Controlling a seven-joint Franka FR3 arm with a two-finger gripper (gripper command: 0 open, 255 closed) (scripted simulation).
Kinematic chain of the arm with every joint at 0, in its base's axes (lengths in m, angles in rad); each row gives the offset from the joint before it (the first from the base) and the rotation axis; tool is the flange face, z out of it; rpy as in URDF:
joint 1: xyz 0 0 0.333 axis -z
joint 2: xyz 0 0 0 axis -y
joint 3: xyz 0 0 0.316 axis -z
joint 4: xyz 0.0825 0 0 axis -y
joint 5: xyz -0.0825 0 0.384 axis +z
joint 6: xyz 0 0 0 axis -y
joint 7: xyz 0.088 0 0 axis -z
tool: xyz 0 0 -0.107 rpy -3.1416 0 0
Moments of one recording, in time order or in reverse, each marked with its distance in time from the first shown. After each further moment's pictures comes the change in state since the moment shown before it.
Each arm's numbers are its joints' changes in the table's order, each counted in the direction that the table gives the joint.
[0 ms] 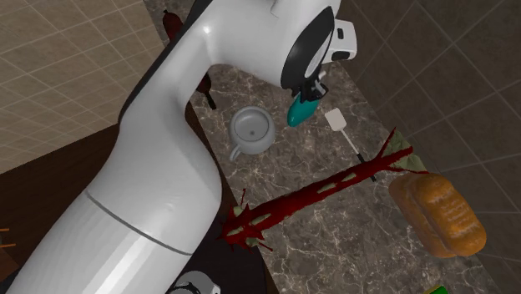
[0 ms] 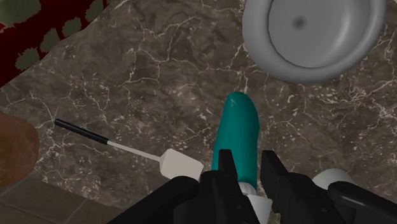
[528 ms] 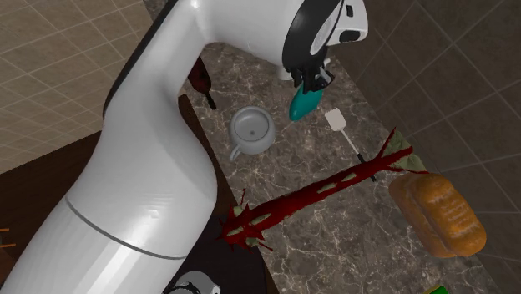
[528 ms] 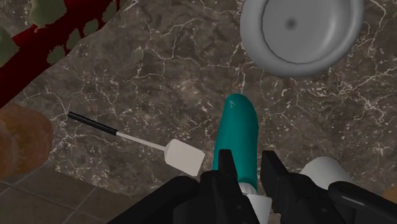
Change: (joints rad) arm 0.008 -0.028 0.001 0.149 0.009 -0.121 -0.011
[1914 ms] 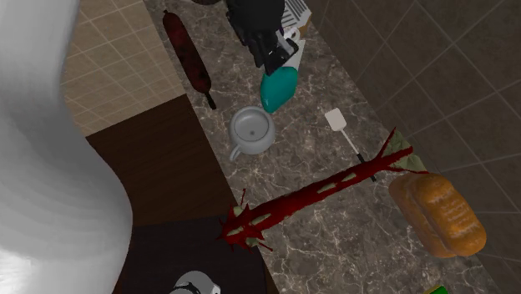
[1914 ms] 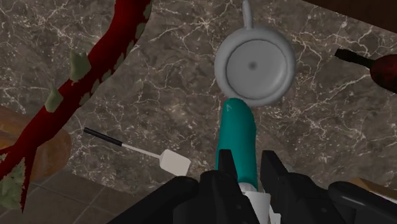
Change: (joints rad) arm -0.097 0.095 -0.036 0.183 -0.040 -0.285 0.107
